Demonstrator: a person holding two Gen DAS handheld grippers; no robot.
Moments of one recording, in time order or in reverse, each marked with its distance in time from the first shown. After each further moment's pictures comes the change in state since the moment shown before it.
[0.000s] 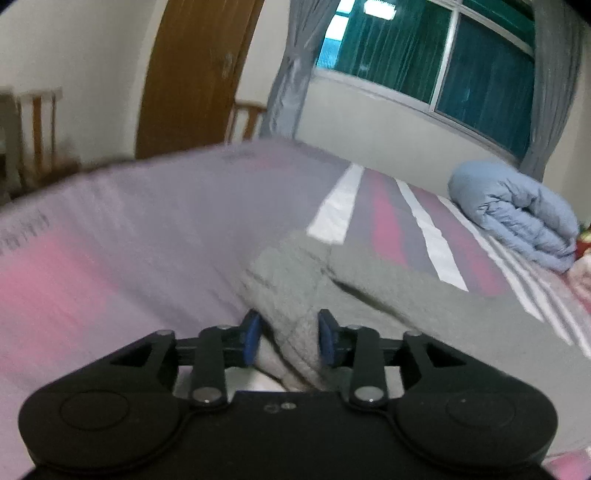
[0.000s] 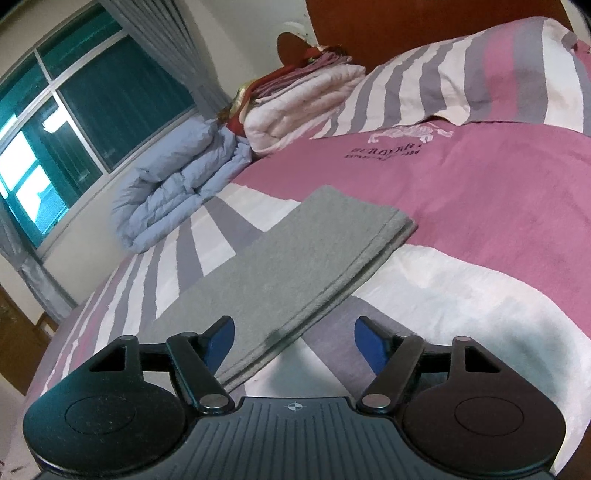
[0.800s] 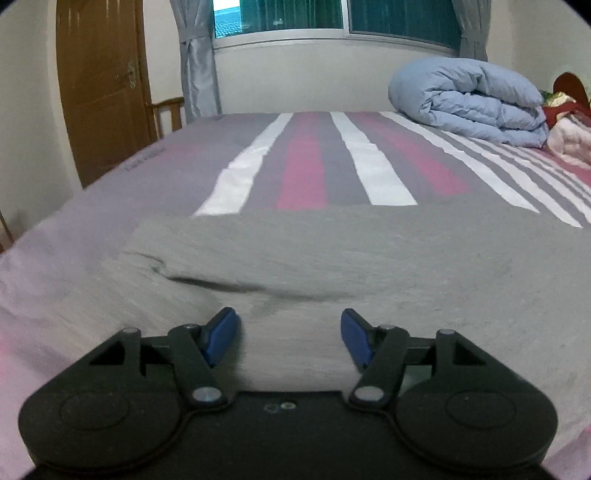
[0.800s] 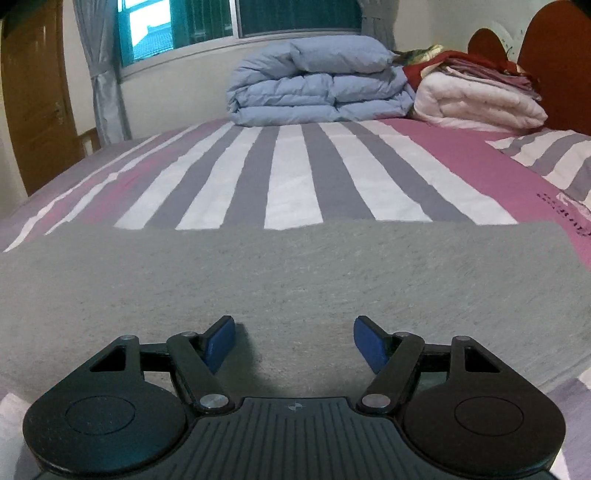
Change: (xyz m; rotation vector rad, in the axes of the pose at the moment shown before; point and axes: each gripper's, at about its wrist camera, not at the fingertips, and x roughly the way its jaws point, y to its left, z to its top) left arm 0.070 -0.106 0.000 0.361 0.132 -0.030; right arm 0.110 0.135 -0.047 -0.567 0.192 0.108
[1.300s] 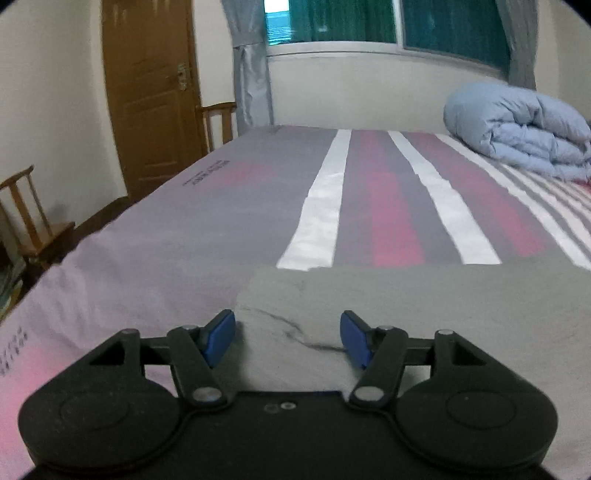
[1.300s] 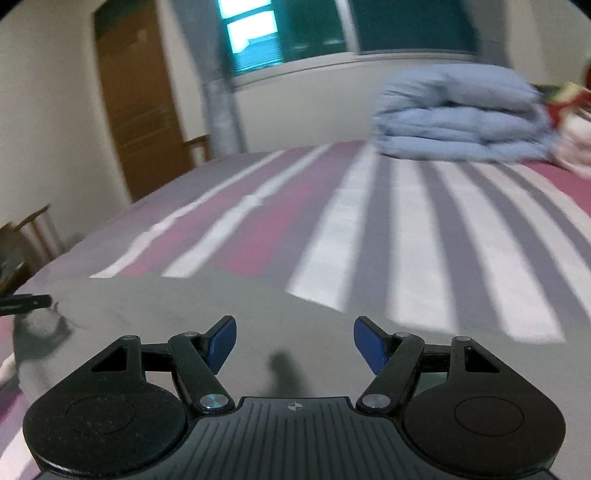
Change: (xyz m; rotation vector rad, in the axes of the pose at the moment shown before) left arm -0.003 0.071 0.037 -0.072 -0.009 0.096; right arm 0.077 0.156 0.068 -0.158 -0.015 0.382
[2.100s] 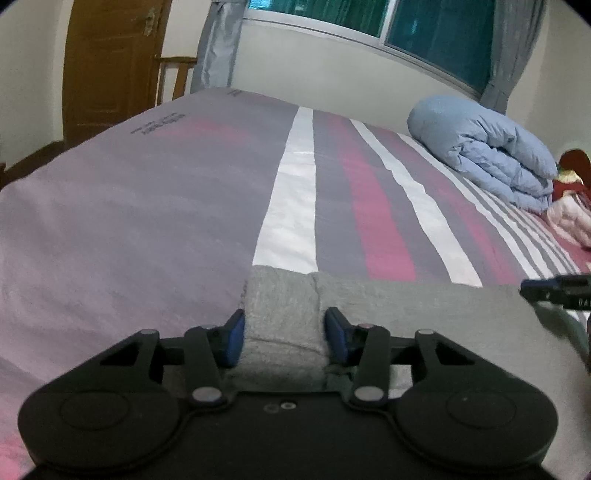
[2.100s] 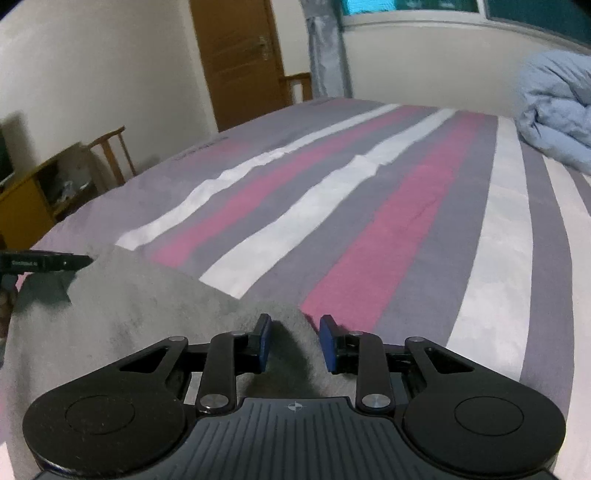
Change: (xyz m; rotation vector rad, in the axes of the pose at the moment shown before) left arm 0.063 0.047 0.000 -0.143 0.079 -0.287; right arm 0.146 0.020 0.032 -0.223 0.189 0.228
